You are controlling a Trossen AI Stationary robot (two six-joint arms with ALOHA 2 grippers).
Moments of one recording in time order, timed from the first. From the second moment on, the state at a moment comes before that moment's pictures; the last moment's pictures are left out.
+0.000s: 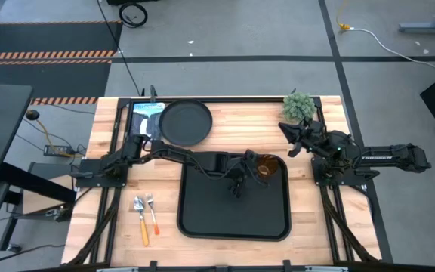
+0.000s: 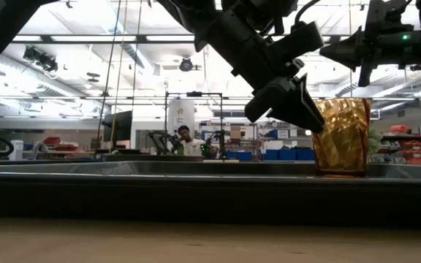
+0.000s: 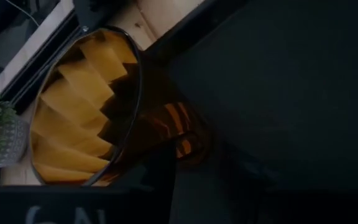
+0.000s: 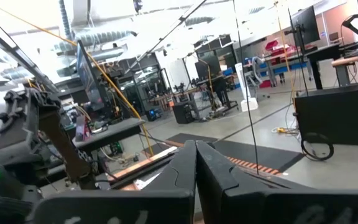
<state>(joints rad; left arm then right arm) -0.09 2.21 1.67 -0.16 -0.14 0.63 -0.15 0.37 0.07 0.55 0.37 0.22</state>
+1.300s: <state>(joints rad) 0.18 1.54 0.84 0.16 -0.34 0.11 -0.14 0.35 0.07 0.60 0.29 0.21</state>
